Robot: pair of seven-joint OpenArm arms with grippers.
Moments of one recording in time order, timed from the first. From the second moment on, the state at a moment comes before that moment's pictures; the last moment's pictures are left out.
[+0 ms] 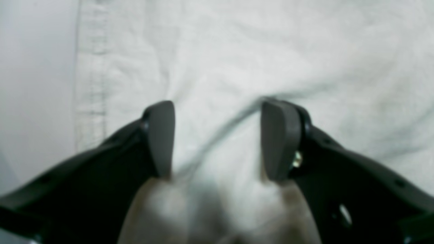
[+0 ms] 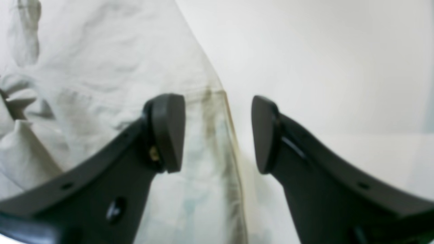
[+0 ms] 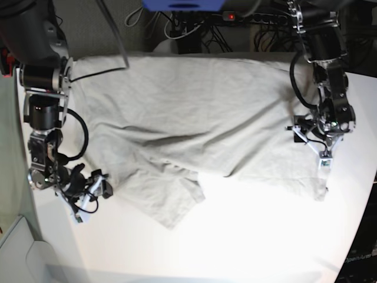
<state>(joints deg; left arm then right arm) -7.4 -12.9 -17.5 76.6 -3.4 -15.2 55.7 33.7 15.0 7.6 43.8 7.0 39.6 -32.7</state>
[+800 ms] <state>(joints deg) -5.5 -13.0 -17.7 77.0 -4.2 -15.2 53.5 27.0 11.1 -0.4 43.9 7.3 35.0 -22.0</state>
